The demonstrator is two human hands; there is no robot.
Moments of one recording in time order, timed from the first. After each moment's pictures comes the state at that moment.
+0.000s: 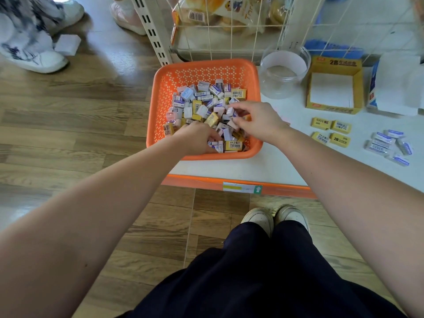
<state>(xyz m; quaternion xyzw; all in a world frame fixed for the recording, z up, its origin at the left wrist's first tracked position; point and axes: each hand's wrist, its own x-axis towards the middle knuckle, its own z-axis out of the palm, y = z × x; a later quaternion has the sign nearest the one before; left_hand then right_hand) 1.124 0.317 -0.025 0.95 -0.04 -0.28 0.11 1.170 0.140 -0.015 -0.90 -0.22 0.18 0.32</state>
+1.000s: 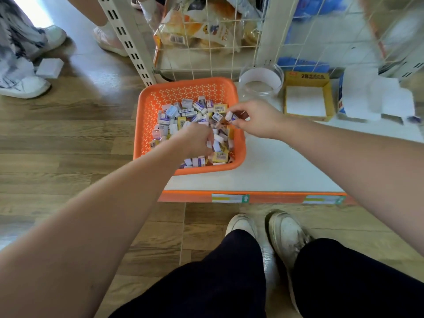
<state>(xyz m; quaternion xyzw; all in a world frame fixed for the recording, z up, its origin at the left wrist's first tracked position) 1.151 0.285 -0.006 0.96 -0.08 -0.26 0.07 1.187 0.110 0.030 -0.92 -0.25 0.18 0.26</state>
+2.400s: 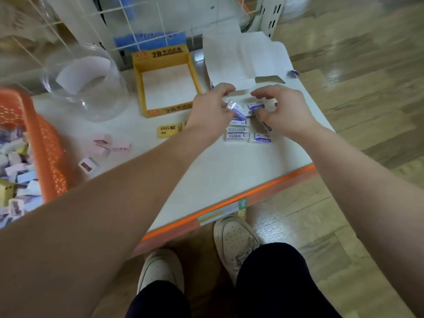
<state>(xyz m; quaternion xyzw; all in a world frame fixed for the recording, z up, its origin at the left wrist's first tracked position) 1.232 -0.034 -0.086 0.89 -0.13 -0.11 0.42 1.198 -0.198 -0.085 -0.95 0.06 -0.01 0.29</state>
